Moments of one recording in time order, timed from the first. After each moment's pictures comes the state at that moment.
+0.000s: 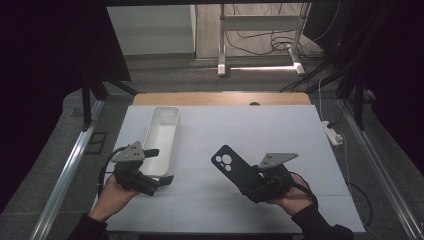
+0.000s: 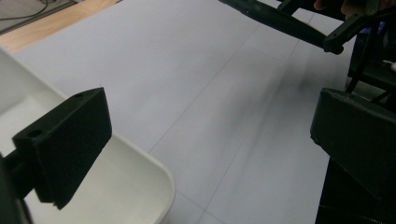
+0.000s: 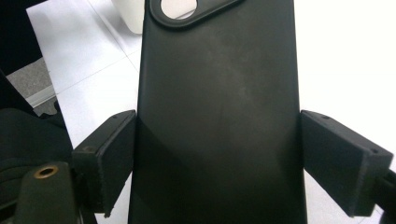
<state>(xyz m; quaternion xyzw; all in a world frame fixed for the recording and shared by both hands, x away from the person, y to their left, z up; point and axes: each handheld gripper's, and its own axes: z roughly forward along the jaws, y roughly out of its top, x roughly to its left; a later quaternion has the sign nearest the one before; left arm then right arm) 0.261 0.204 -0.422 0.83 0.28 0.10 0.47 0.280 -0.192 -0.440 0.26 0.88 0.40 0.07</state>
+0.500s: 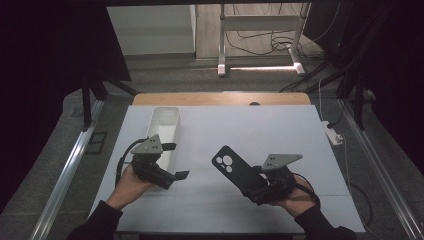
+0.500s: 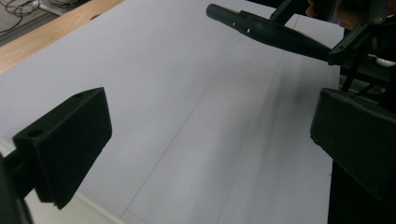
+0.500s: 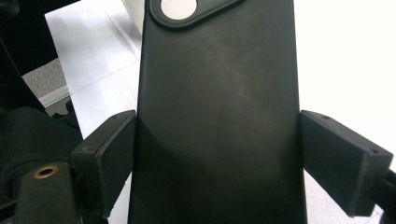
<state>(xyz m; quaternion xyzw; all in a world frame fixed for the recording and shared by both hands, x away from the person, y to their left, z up) 0.285 0.171 -0.418 0.84 0.24 0.09 0.48 0.276 -0.197 -0.436 0.25 0.87 0.42 0.06</state>
